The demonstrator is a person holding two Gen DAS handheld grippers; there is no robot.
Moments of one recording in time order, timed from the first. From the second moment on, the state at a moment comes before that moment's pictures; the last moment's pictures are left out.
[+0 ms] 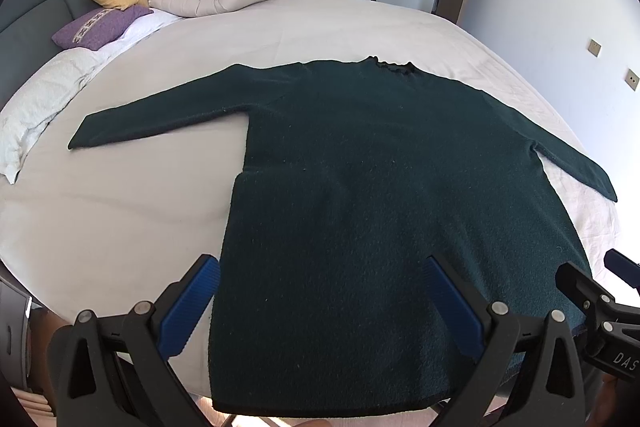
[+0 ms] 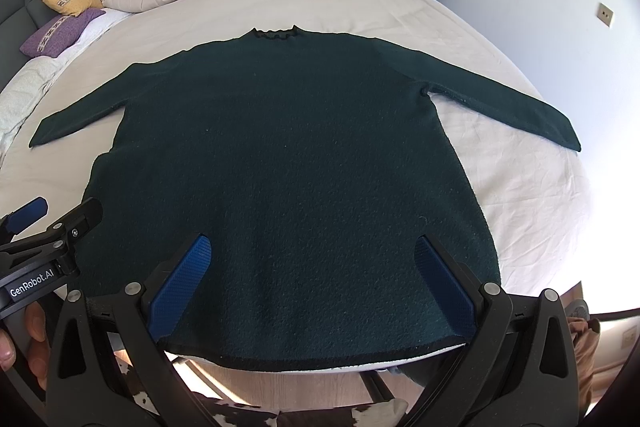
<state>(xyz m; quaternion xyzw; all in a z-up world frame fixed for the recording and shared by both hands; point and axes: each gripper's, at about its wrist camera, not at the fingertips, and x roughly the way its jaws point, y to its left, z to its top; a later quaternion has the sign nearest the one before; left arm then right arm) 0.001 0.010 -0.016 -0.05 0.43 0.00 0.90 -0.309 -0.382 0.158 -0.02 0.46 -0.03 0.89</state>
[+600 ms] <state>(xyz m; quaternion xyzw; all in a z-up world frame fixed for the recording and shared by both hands) 0.020 0.098 -0.019 -0.19 0.41 0.00 0.89 -0.304 -0.388 0.157 0.01 0.47 -0.01 0.88</state>
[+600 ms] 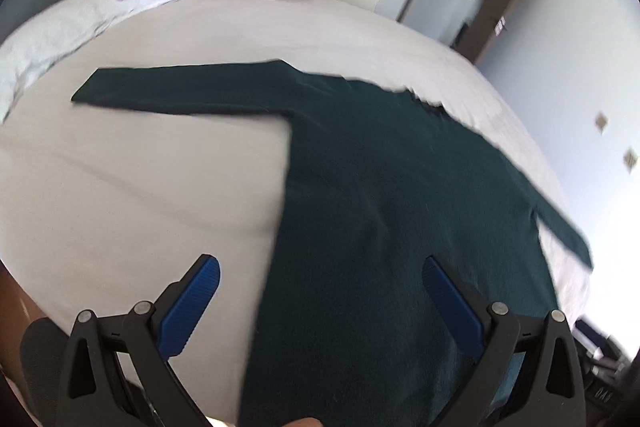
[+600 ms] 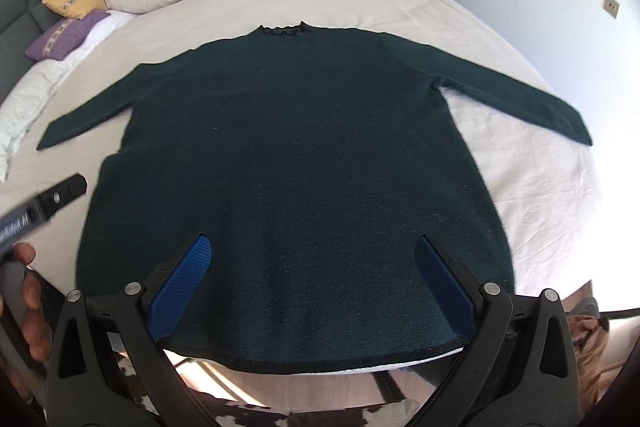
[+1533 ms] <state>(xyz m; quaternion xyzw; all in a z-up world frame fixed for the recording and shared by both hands) 0.117 0.392 -0.106 -0.57 0.28 0.10 0.77 -0.211 -0.376 0.168 0.09 0.43 0.05 0.90</state>
